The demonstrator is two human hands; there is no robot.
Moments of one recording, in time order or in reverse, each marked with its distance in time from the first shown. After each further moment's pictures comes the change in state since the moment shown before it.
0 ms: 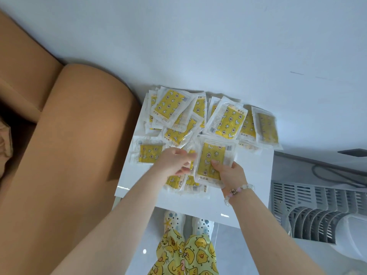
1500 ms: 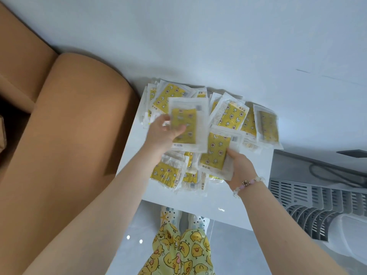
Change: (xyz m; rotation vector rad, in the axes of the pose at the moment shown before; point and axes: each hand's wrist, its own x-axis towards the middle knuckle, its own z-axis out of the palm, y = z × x) left_hand 0.008 0.031 -0.019 -0.206 0.128 0.267; right_hand 0.014 -0.021 -0.011 0.163 -0.117 0.129
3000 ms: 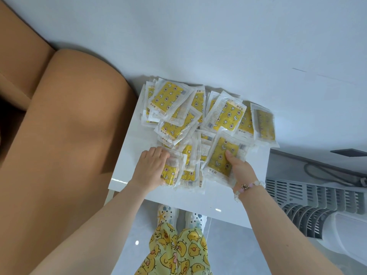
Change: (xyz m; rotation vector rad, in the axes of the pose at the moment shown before) left_hand 0.004 -0.114 -0.029 1.507 -0.065 0.580; right_hand 0.015 0.020 -0.028 -0.186 0.212 -0.064
